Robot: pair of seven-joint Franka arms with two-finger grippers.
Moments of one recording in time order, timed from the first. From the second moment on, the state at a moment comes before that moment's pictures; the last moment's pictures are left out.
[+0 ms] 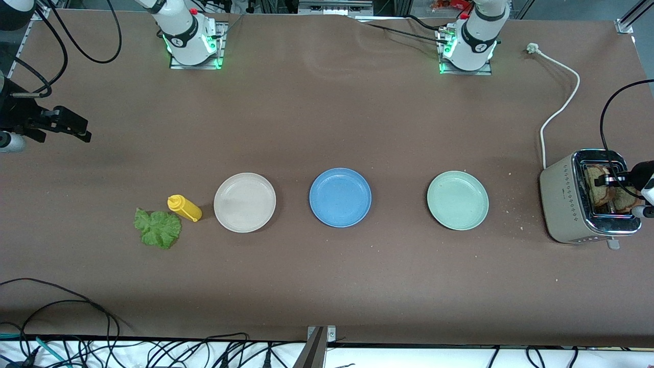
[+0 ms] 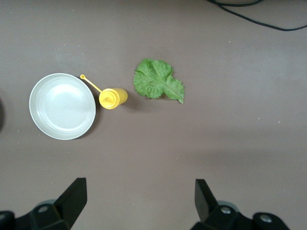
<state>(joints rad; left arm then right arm) 0.46 0.47 -0.13 -1.54 0.10 1.76 0.26 0.14 0.07 -0.15 -1.54 0.00 1.62 -0.02</state>
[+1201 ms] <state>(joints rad) 0.23 0.39 -0.20 -1.26 0.18 1.41 0.26 0.14 0.07 -0.15 -1.54 0.00 1.62 -0.02</state>
